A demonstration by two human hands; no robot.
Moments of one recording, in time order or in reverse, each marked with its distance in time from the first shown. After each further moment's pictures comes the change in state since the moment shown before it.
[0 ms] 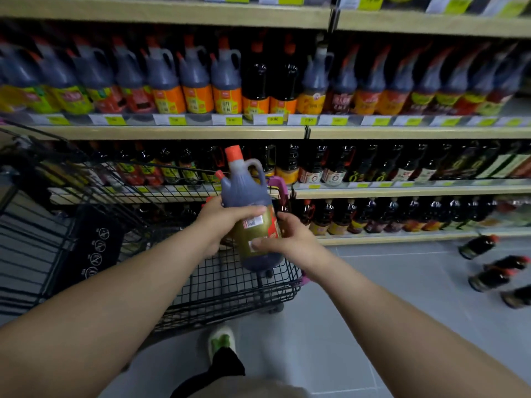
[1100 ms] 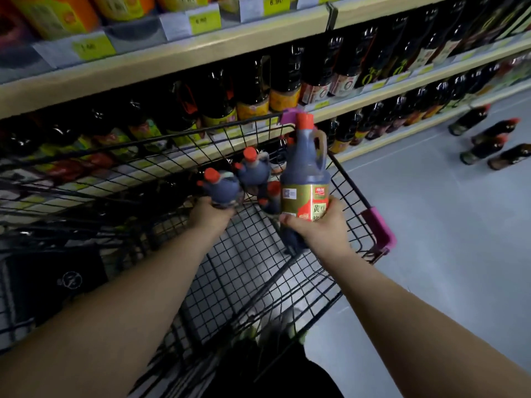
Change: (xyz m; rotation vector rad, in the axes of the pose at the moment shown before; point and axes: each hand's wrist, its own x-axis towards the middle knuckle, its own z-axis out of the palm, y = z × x) left_hand 0.229 -0.140 -0.115 0.725 0.026 -0.228; right_hand 0.145 0.083 0.107 0.210 0.691 0.218
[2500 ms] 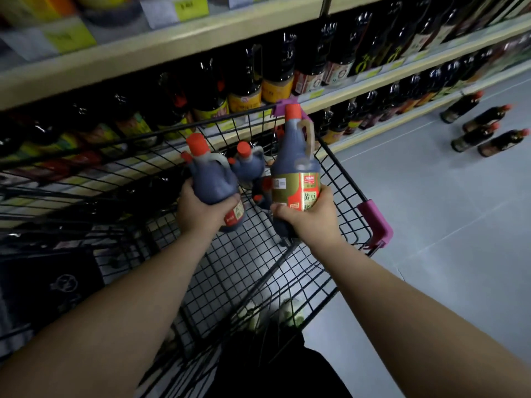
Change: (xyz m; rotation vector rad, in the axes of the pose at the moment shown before) left_hand -0.006 0.002 -0.001 -0.253 0.153 0.146; right_hand 0.010 -0.004 0.013 -0.006 0.030 0.027
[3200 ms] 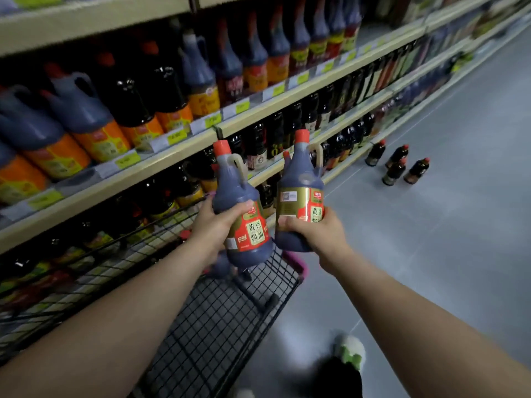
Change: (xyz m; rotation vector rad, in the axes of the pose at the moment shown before) left_hand -0.110 0.193 0.044 -0.343 -0.545 0.153; right_hand -0.029 -0.075 -0.172 0.348 0.119 -0.010
